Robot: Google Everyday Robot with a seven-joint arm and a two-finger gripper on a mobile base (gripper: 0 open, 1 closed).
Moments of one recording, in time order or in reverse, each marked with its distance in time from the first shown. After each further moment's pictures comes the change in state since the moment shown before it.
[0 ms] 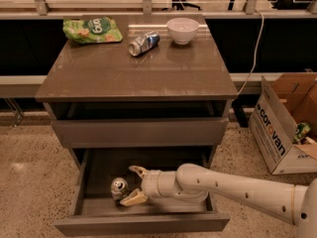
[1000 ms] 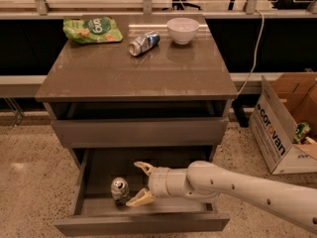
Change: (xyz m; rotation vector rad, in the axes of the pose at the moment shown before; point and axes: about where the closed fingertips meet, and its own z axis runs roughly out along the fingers) arm -0.041 0.007 -0.054 0.019 0.008 -0.075
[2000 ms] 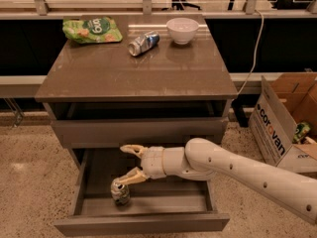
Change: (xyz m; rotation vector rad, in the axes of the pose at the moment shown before) arm -0.087 -0.033 -0.008 -0.062 -0.178 -0.051
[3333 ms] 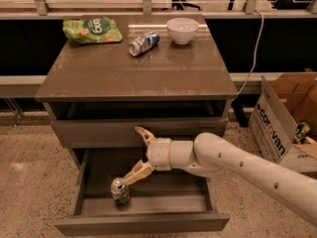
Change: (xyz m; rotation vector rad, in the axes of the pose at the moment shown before) arm -0.031 -0.024 -0.027 0.069 -0.062 0.113
